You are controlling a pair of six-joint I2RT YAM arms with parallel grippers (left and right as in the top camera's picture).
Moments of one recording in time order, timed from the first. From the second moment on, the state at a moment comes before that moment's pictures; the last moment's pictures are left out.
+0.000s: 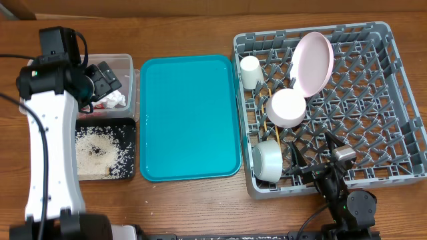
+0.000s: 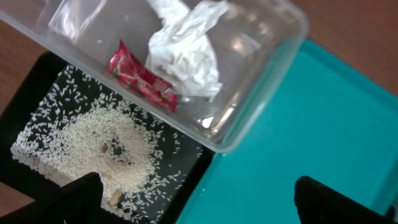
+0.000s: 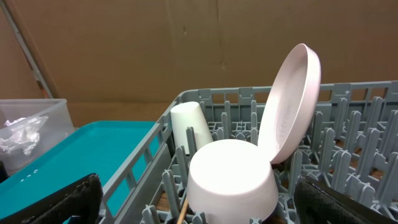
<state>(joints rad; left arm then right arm) 0.17 1.57 1.63 -1.19 -0.08 -0.44 0.12 0.01 0.02 -0.02 -0.19 0.12</state>
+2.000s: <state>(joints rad) 0.01 0.33 0.28 -0.04 -0.08 -0.45 0.12 0.01 0.02 -0.02 -0.19 0.12</state>
